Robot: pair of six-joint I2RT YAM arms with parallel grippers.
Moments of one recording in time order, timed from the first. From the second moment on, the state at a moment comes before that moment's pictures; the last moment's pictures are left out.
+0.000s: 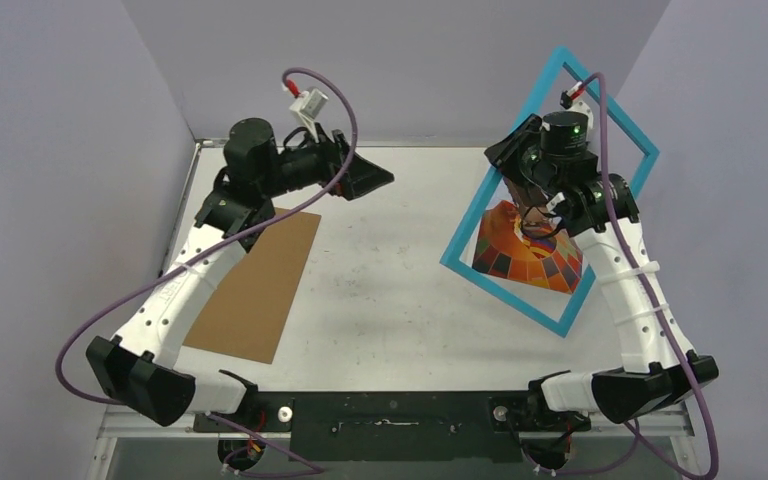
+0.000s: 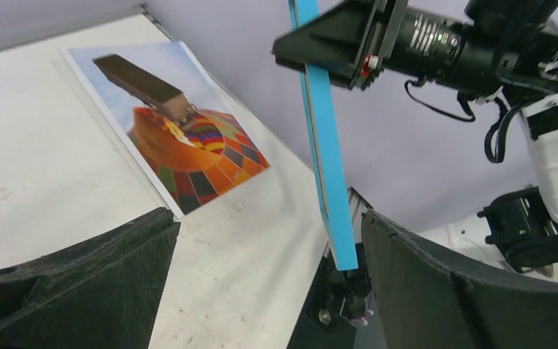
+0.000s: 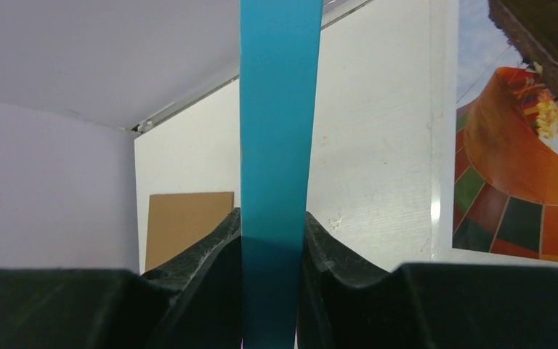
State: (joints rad) left arm -0.49 1.37 1.45 -0.14 0.67 -0.59; right arm 0.29 1.32 1.66 -0.76 0.11 0.76
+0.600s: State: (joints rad) left arm -0.34 1.45 1.28 -0.26 0.53 -0.76; right arm 0.45 1.42 1.55 -0.25 -0.30 1.00
